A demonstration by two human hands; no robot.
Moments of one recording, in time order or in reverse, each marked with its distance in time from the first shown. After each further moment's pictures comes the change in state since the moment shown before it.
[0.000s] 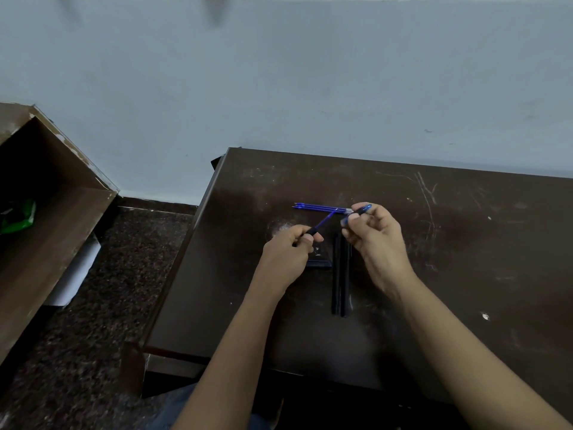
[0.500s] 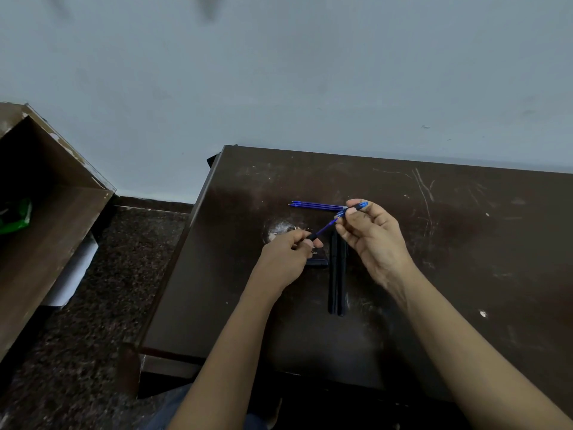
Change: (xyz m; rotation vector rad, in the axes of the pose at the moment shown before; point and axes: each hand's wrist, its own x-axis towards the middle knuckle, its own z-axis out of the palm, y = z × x) left_hand 0.007 -0.013 0.005 0.033 -0.067 -0.012; right_hand 0.002 -0.008 -0.002 0.221 -0.082 0.110
